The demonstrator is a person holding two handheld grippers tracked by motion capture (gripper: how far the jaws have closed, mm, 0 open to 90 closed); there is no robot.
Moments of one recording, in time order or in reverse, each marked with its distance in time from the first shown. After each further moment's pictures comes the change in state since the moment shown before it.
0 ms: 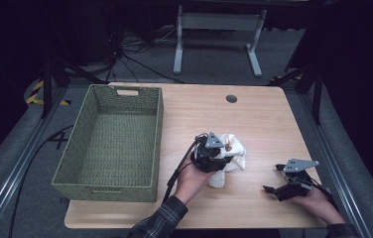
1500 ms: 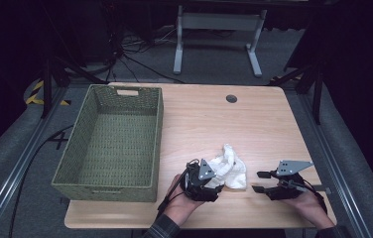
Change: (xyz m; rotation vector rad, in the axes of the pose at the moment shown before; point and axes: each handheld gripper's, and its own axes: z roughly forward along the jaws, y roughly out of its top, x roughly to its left) left arm -0.036 -0.061 -0.030 0.111 0.083 0.055; right arm 0.038 0.033 -0.006 -0.071 0.175 -0.049
